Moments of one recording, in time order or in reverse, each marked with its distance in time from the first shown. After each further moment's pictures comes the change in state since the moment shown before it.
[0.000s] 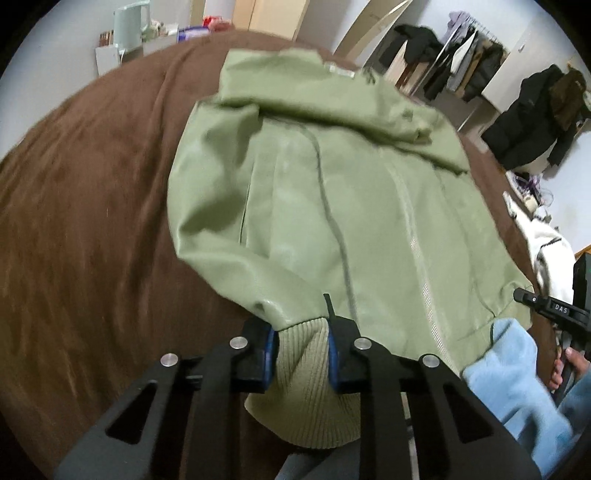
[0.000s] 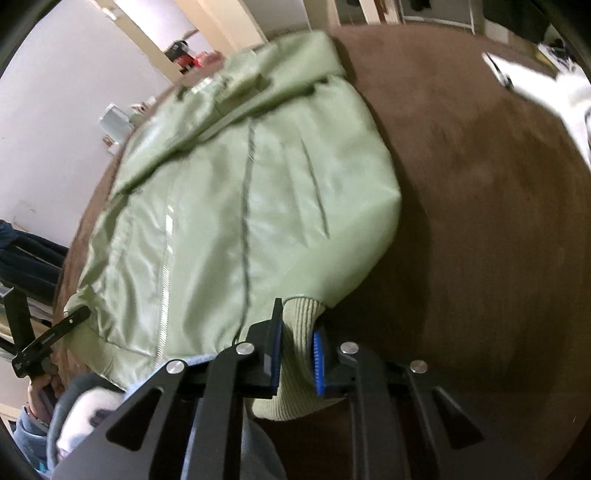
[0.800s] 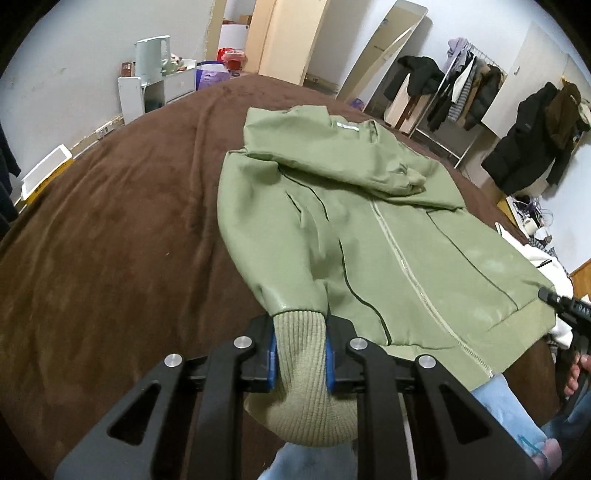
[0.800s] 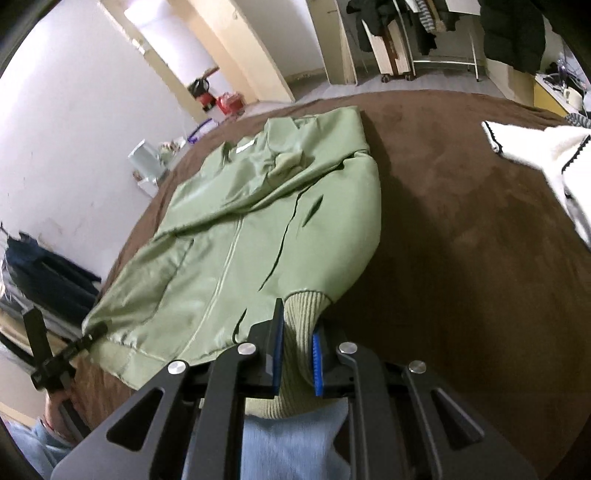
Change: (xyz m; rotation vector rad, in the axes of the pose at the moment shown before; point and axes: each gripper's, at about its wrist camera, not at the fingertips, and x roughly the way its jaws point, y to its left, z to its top) left arm -0.088 0.009 0.003 -0.019 -0.104 0.043; right arm -0.094 0.050 0.006 -0.016 -0.144 0.042
